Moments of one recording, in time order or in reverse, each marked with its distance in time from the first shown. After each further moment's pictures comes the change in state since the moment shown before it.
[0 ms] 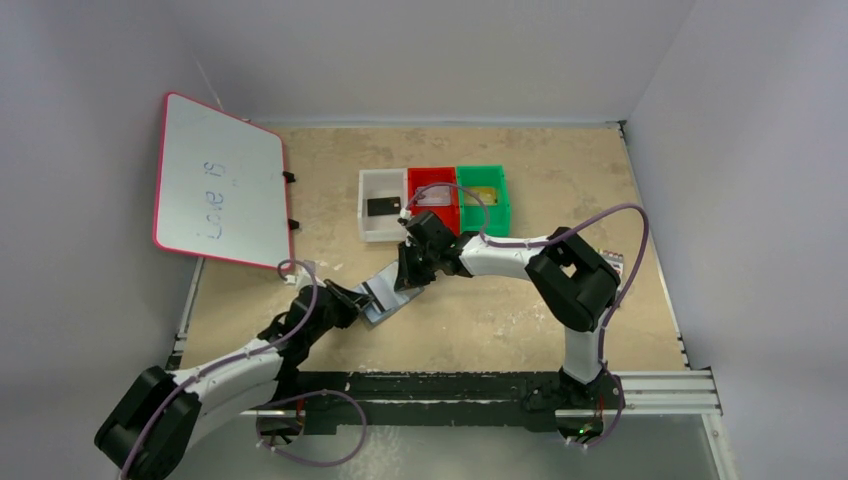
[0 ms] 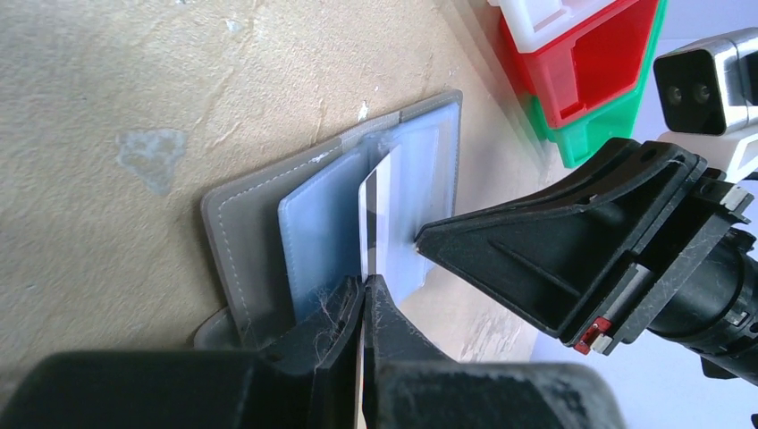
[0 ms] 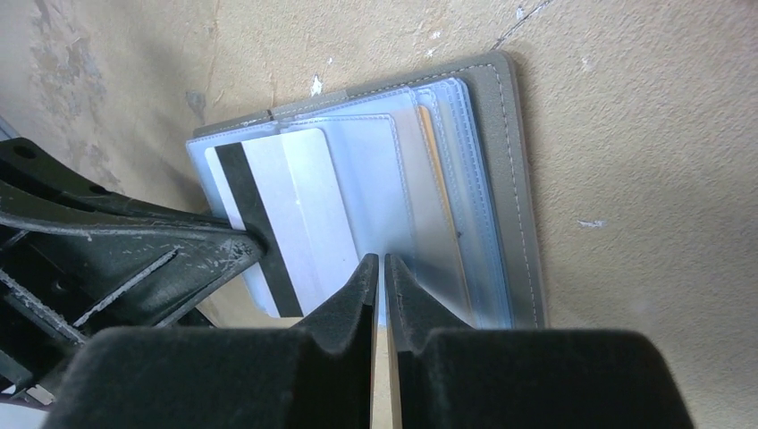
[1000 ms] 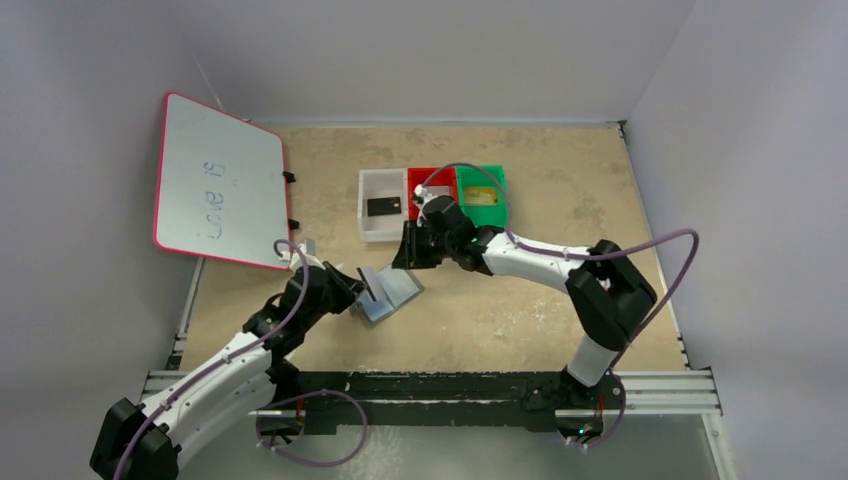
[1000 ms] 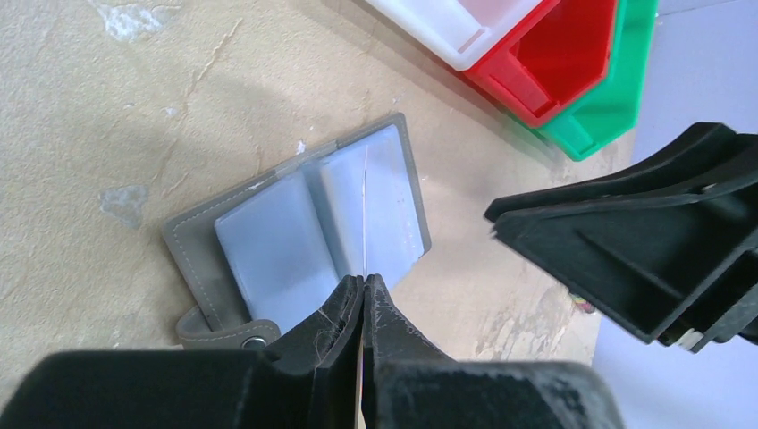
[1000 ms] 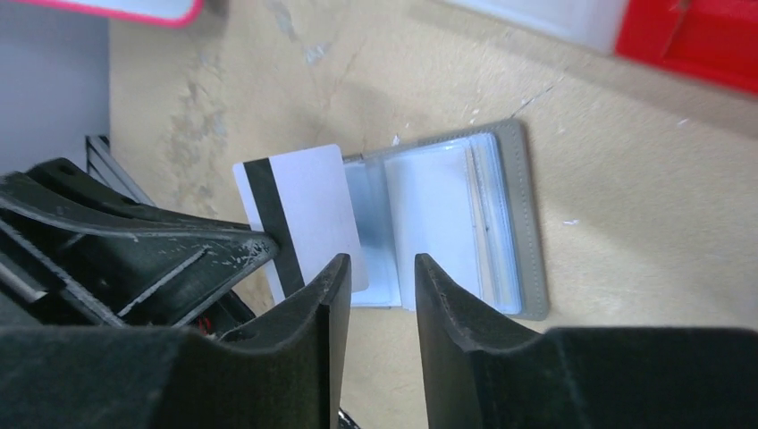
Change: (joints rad) left arm 0.000 -0.198 0.251 -0.490 -0.058 0.207; right arm -0.034 -0.174 -0.040 0.050 0.032 0.025
